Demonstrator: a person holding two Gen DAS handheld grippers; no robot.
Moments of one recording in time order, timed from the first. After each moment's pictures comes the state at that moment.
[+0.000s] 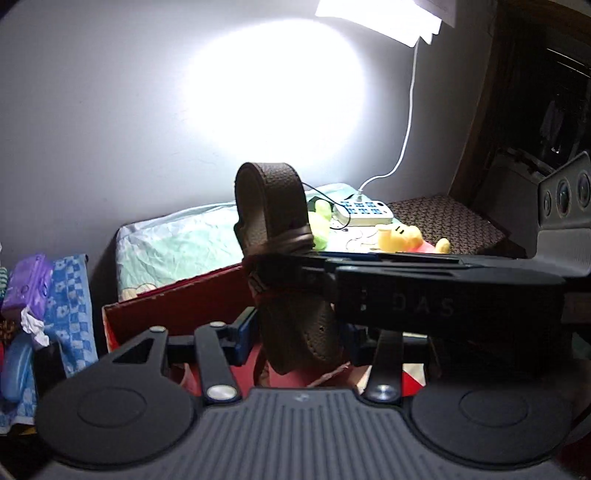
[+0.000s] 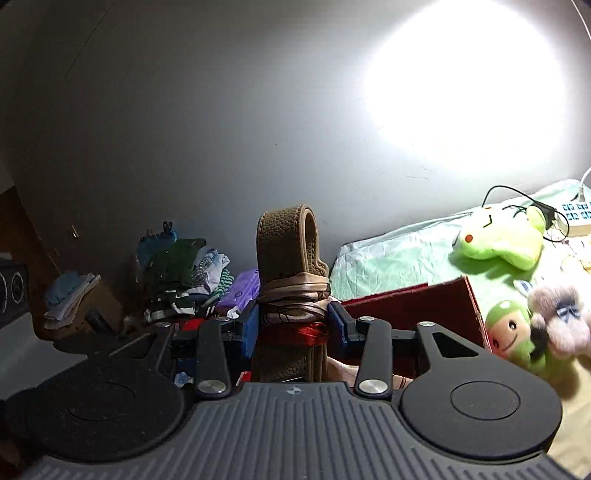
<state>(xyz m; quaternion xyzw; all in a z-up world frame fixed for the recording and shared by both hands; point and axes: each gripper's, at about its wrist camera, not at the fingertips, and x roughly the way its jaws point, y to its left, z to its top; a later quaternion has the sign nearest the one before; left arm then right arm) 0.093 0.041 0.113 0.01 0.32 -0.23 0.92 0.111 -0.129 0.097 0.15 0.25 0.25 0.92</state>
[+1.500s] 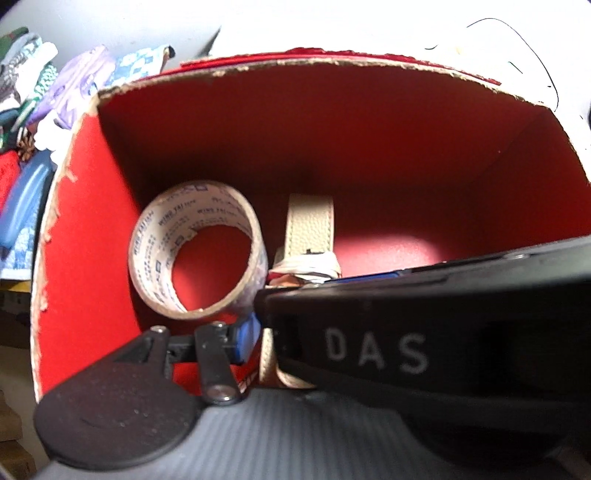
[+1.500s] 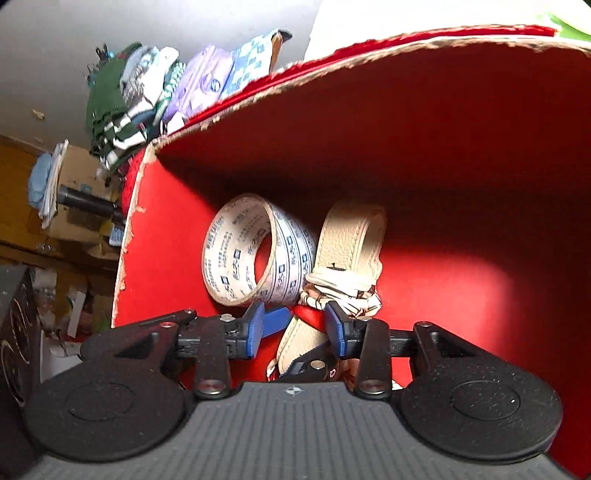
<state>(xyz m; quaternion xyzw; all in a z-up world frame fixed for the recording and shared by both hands) 0.209 0.052 -0.061 -0.03 0.57 0.01 0.82 0.252 -0.074 -0.044 0.15 0.60 0.31 0.72</state>
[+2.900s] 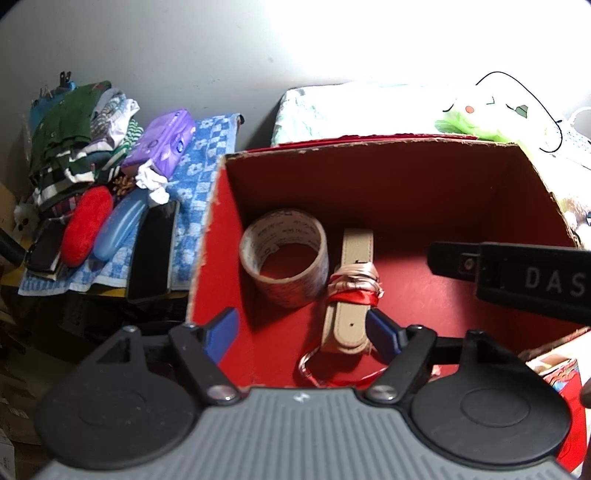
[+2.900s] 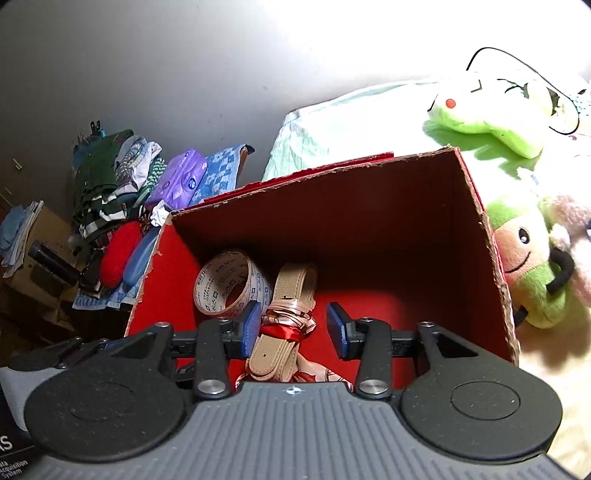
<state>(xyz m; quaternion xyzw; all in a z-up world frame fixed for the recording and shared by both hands) 0.135 0.040 0.016 0.03 0.48 0.10 0.87 0.177 -0.112 0.019 0.13 0.44 0.21 0.86</state>
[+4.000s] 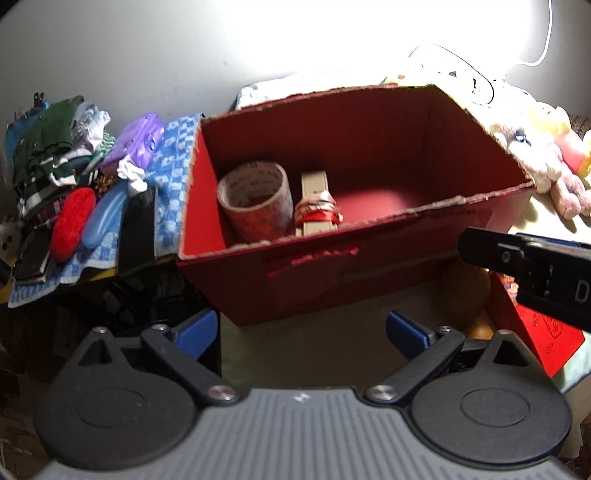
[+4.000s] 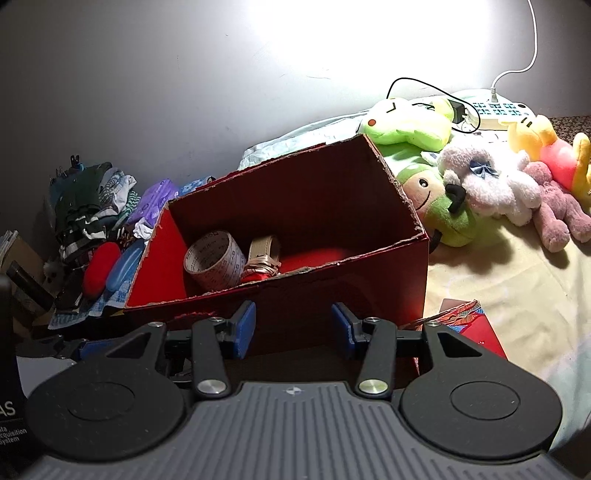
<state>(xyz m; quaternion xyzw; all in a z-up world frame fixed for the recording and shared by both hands) 0.045 0.024 0.004 0.07 0.48 0.01 0.88 0.045 -0.132 0.018 0.13 0.38 0.10 0.91</state>
